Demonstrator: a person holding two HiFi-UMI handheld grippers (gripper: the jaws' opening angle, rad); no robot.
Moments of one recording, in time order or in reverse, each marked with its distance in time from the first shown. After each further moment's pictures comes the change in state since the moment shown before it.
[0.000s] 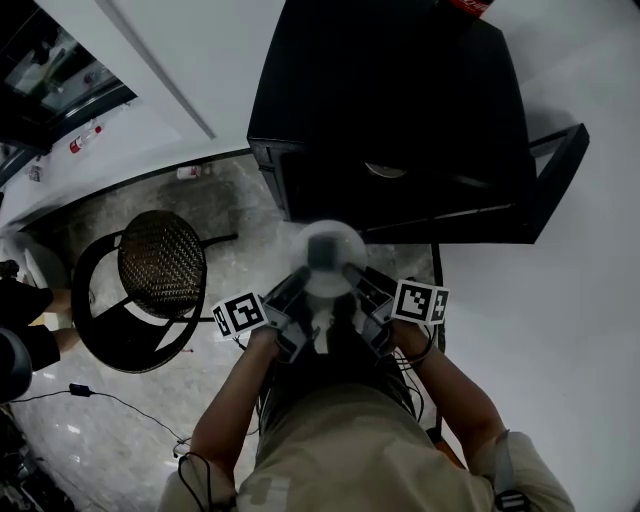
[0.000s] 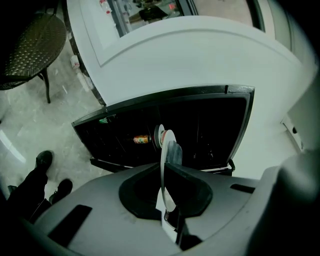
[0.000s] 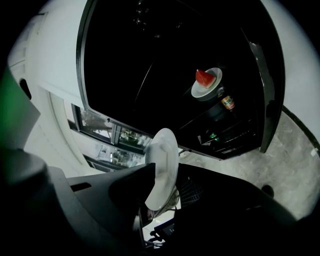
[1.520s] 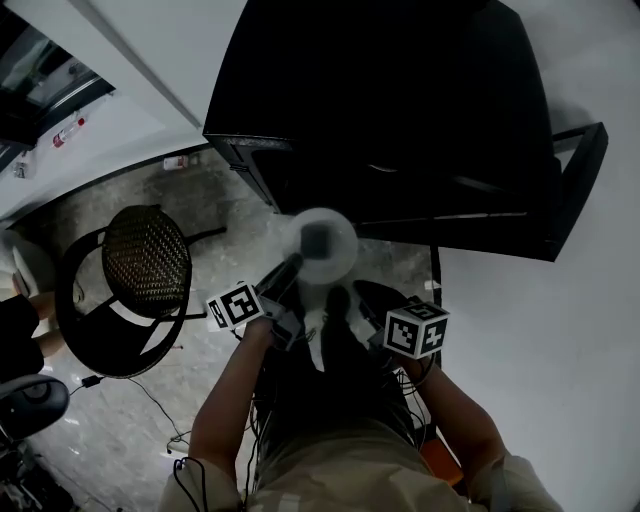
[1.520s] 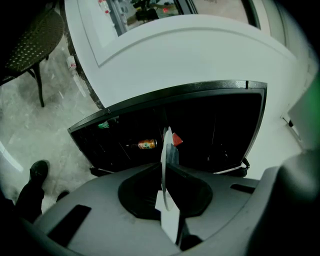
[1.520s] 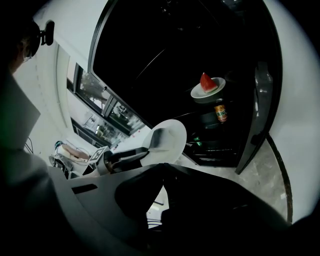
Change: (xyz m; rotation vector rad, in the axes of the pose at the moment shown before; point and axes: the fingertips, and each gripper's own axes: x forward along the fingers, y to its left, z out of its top) left arm 0.042 0.052 0.015 0.072 -0.044 0.001; right arm -0.019 -0.051 -0.022 -0.325 0.098 -0.181
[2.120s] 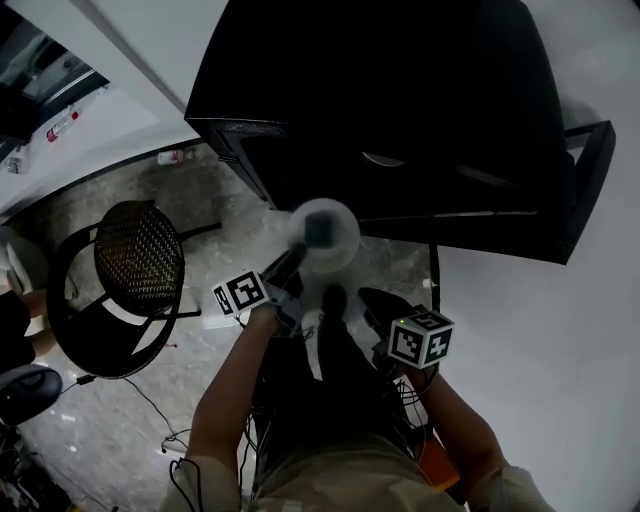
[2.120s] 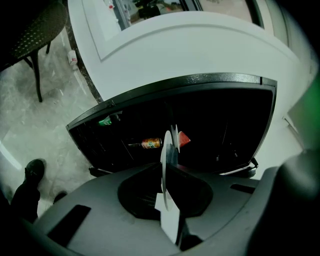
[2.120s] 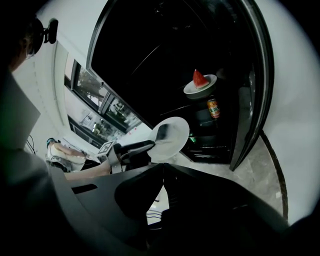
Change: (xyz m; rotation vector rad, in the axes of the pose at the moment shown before) left arm 0.032 0.031 -0.004 -0.012 0.001 -0.002; right arm -0.008 -0.022 -0.023 -0.003 0.015 -0.036
